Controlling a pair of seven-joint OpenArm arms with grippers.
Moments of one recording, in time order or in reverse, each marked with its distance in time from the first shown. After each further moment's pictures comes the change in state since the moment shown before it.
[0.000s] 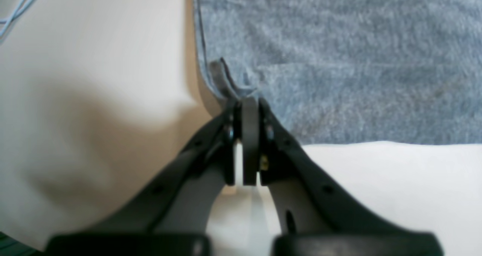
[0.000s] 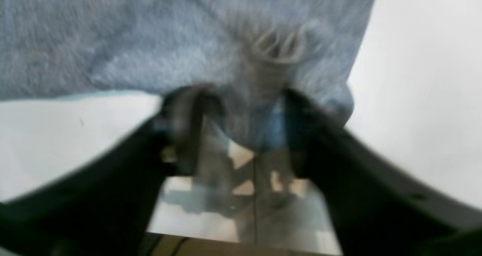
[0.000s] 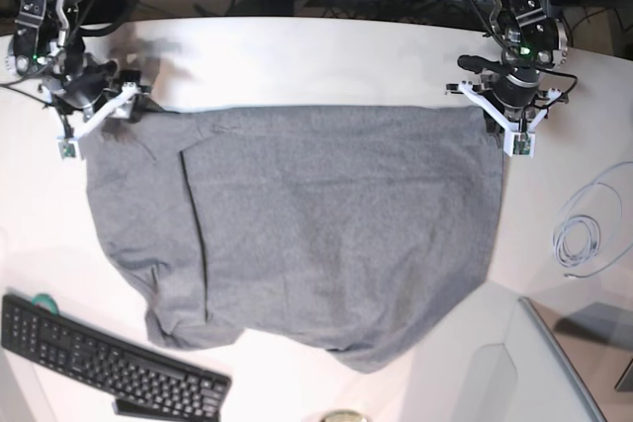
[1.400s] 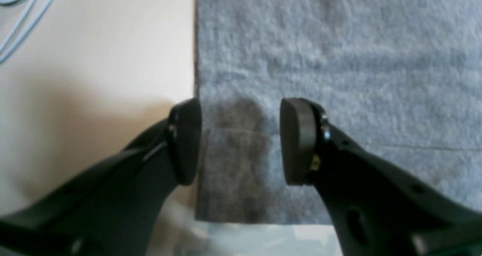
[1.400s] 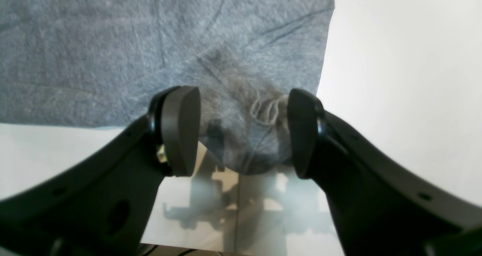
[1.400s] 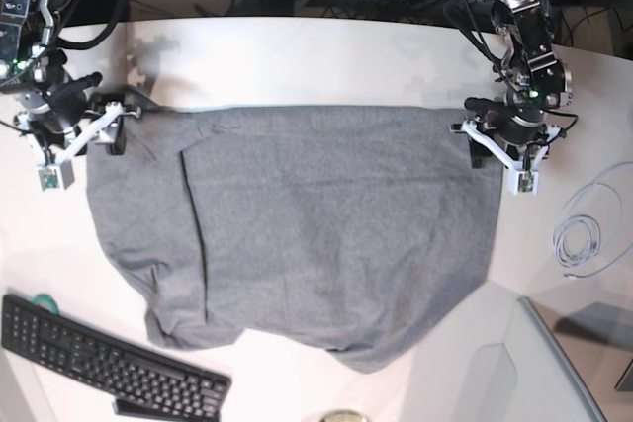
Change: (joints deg) left arm -8.8 -4.7 2.4 -9.9 -4.6 0.2 0.0; right arm -0.8 2.9 -2.4 11.9 -0.4 0.2 -0.5
